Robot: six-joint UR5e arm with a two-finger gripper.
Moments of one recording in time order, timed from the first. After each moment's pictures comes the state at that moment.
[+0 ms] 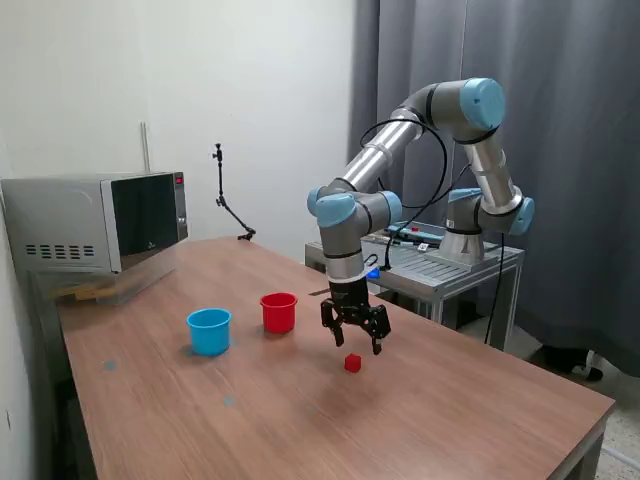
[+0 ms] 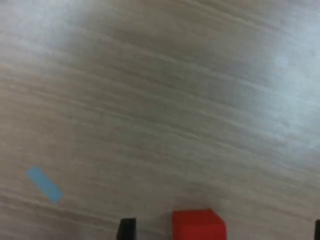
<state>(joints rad) 0.00 -0.80 1.42 -2.07 -1.45 -3.37</state>
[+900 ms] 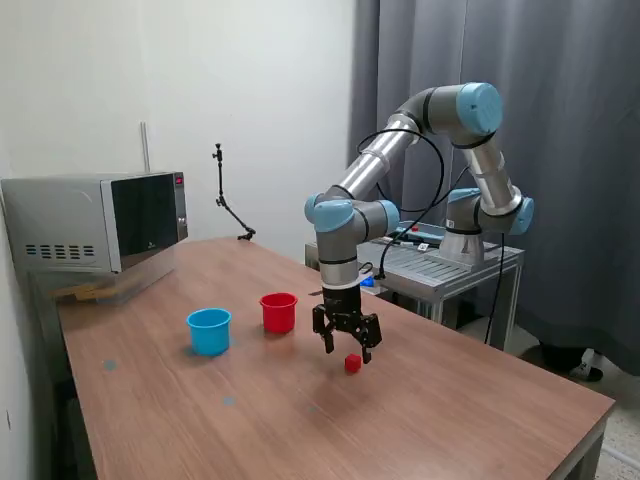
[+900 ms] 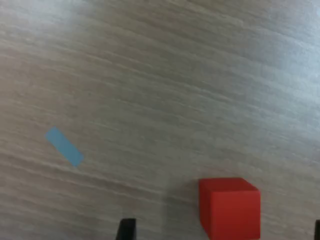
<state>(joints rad) 0.00 -0.76 1.40 -2.14 -1.47 -3.36</state>
